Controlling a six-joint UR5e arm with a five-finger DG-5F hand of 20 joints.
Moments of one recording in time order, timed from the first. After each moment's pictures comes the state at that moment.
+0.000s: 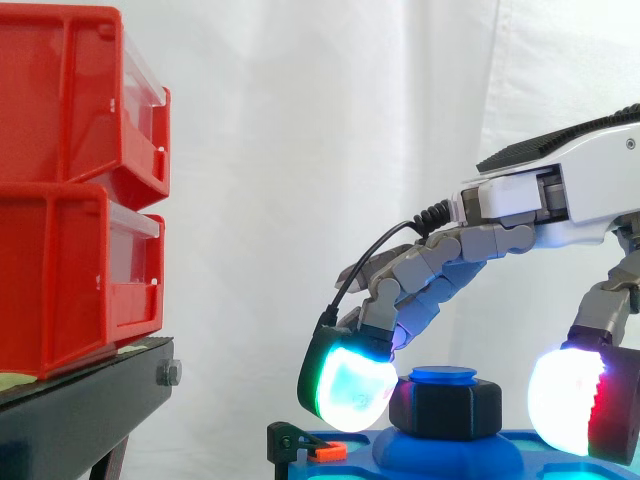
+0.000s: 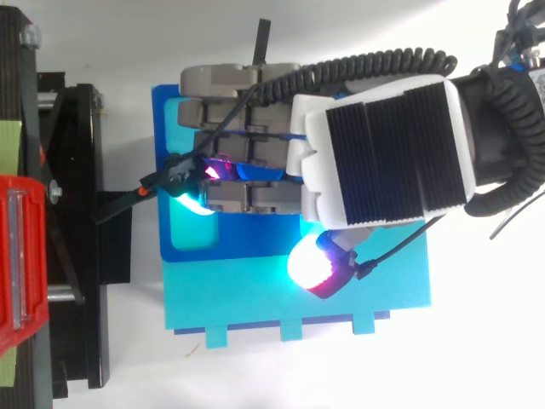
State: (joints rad) arm 0.03 -2.24 -1.06 -3.20 -1.79 -1.72
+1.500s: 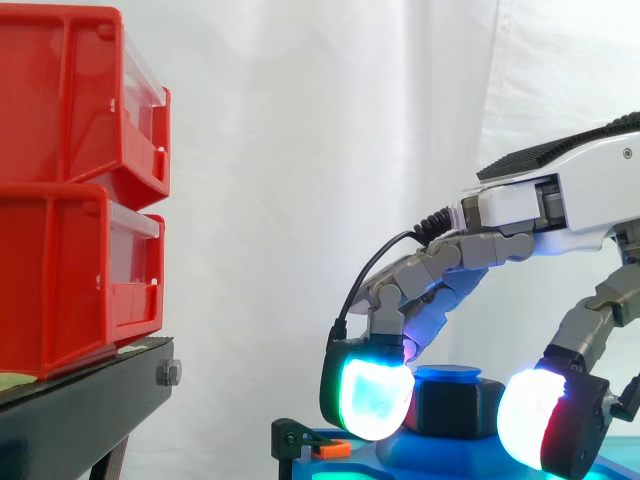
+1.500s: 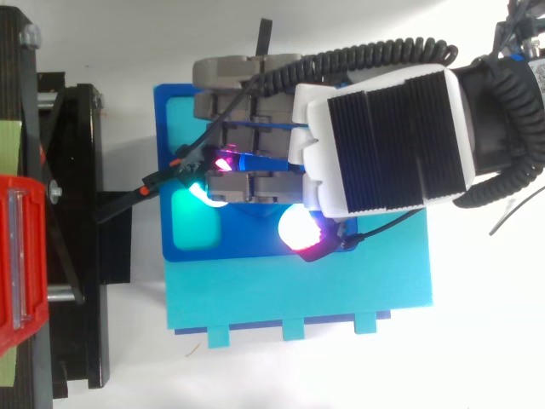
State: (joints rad) arm 0.02 -2.24 -1.07 -3.19 -1.80 -1.72
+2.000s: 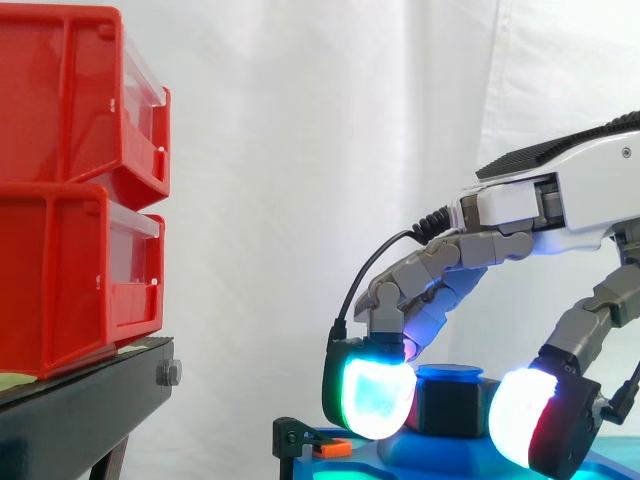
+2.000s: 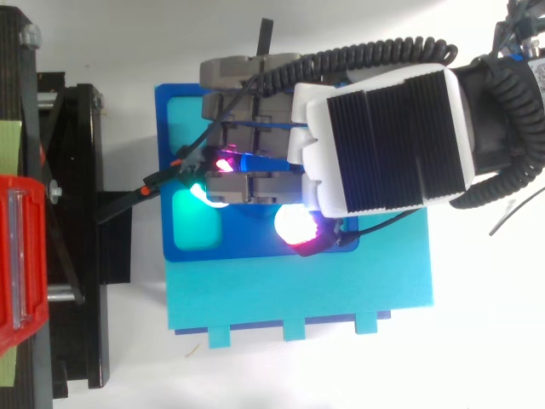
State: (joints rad) arm 0.02 -2.24 -1.07 -3.19 -1.80 -1.72
